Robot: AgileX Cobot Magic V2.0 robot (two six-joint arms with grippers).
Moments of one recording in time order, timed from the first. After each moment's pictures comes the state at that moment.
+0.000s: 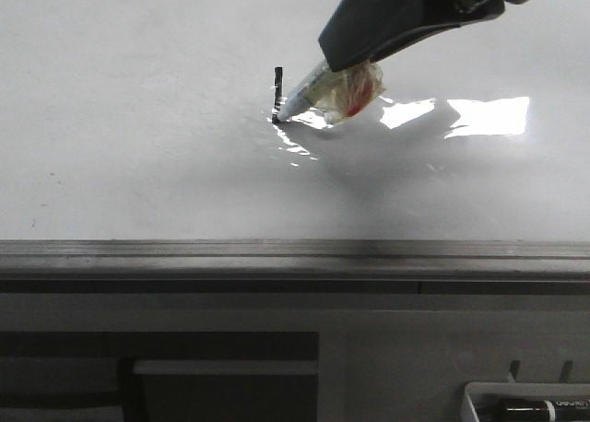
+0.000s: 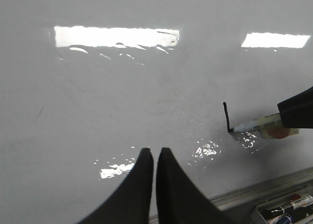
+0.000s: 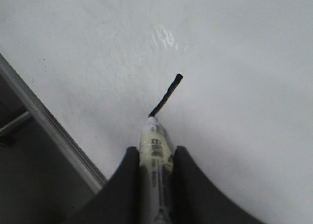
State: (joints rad) left arm -0.35 0.29 -0.40 -0.45 0.37 0.22; right arm 0.65 1.21 -0.86 0.07 0.31 -0.14
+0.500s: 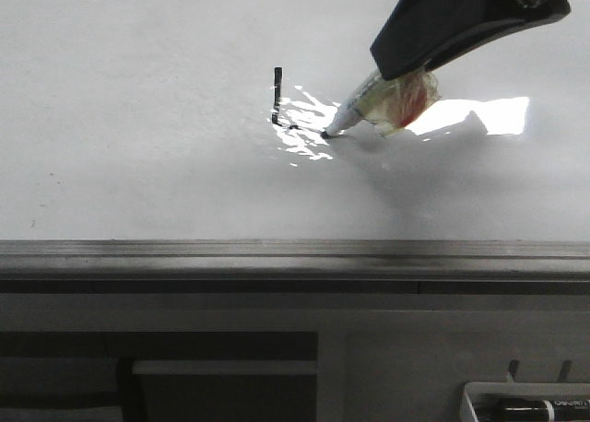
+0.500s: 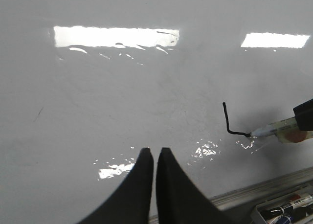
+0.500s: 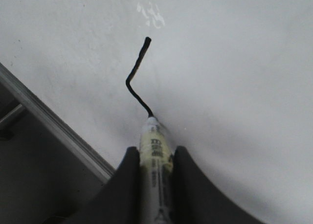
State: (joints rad) left arm -0.35 0.29 -0.40 -0.45 0.37 0.22; right arm 0.63 1.16 -0.86 0.00 0.43 0.00
